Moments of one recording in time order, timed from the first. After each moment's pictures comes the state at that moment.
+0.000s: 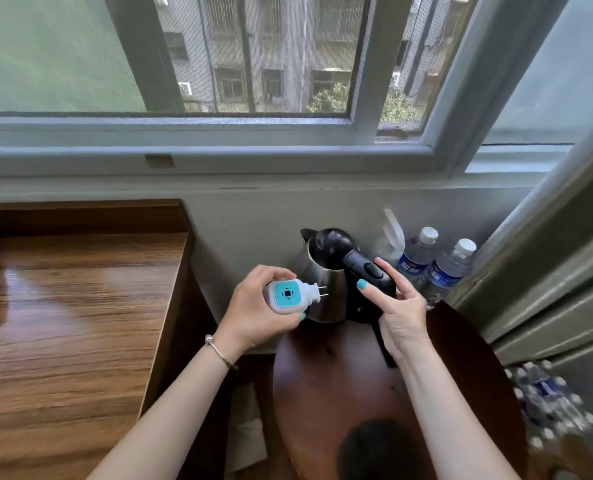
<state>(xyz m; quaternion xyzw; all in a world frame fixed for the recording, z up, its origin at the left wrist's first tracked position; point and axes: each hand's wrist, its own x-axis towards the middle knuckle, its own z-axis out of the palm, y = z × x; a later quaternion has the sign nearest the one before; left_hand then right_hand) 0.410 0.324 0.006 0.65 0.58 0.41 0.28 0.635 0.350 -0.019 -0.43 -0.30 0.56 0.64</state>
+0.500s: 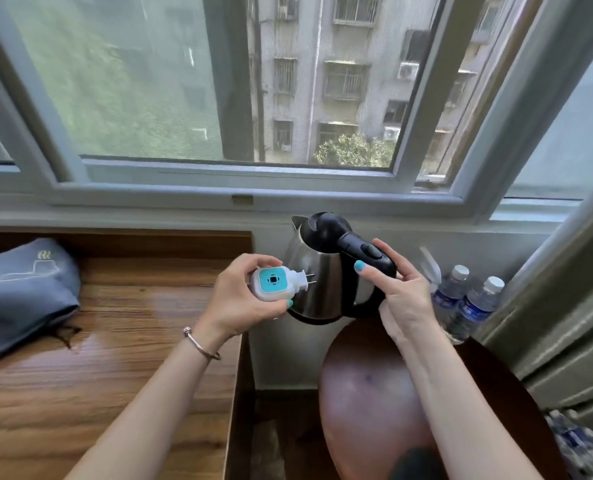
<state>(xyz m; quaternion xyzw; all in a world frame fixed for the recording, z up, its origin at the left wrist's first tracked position) 0.283 0.295 0.080 0.65 0.55 0.46 0.26 0.524 0.331 0.089 -0.36 -0.36 0.57 0.64</state>
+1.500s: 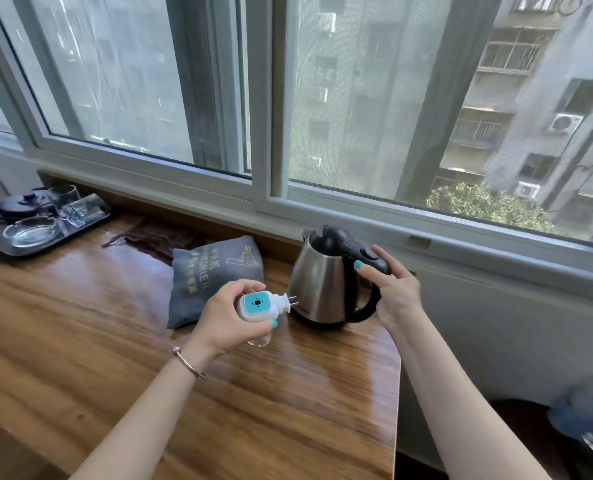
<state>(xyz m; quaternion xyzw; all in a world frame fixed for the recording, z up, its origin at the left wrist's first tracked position) 0.042 0.164 0.083 0.50 0.72 0.46 0.16 0.255 0.335 0.111 -0.37 -0.41 0.67 0.49</state>
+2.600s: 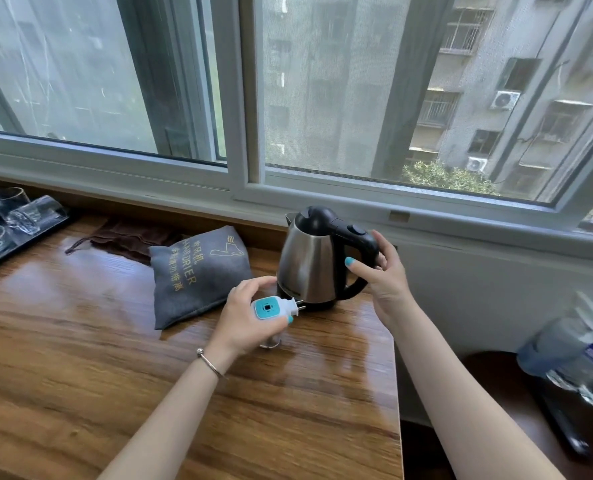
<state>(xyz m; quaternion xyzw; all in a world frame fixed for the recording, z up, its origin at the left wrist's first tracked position) 0.053 0.181 0.049 0.56 0.69 0.43 0.17 0.264 0.319 0.080 -0.37 -0.50 0.61 0.49</state>
